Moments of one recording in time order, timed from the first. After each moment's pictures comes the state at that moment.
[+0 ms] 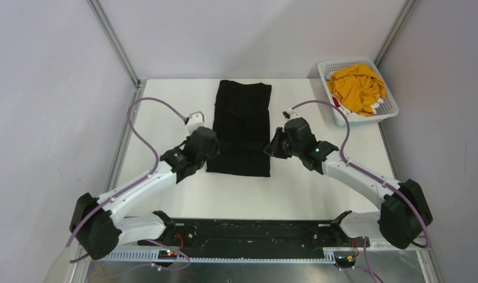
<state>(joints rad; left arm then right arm) -0.73 1.12 0.80 -0.38 -0.52 -0.74 0.66 1.25 0.86 -0.23 -0.05 0.73</state>
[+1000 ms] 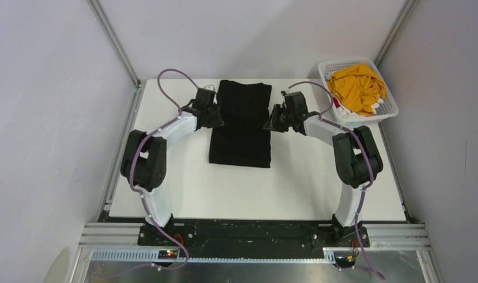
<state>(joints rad) -0.36 1.83 1.30 -0.30 -0.04 -0.47 0.37 1.87 1.23 -0.09 -0.30 0.60</state>
